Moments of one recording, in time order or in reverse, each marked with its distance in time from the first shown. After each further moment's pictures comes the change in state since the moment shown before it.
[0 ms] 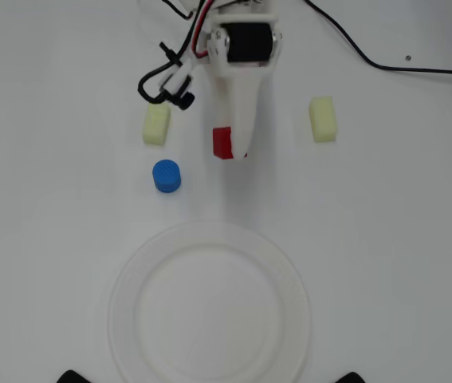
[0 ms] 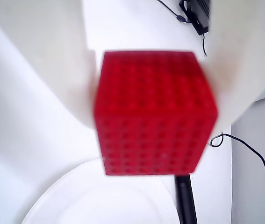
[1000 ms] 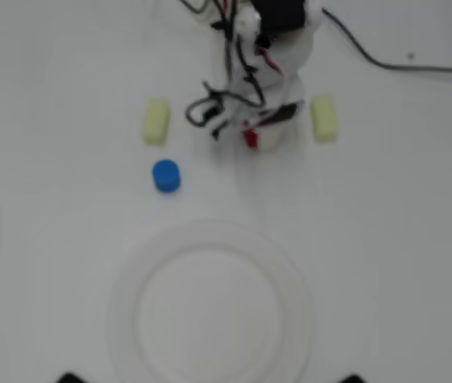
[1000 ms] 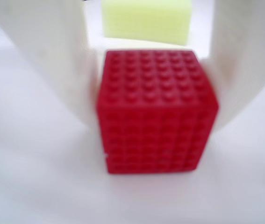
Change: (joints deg) arm -10.1 -35.2 -9.8 25.1 12.0
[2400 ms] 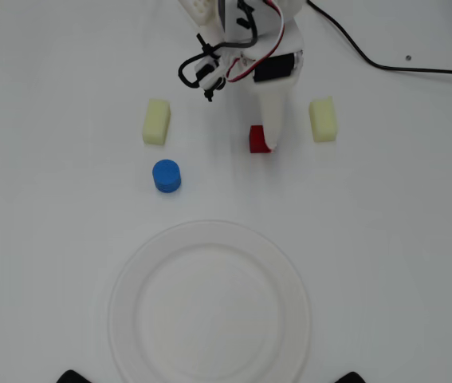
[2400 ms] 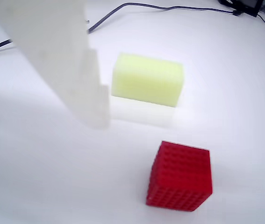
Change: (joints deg) arm -0.2 19.9 1.8 12.6 4.7
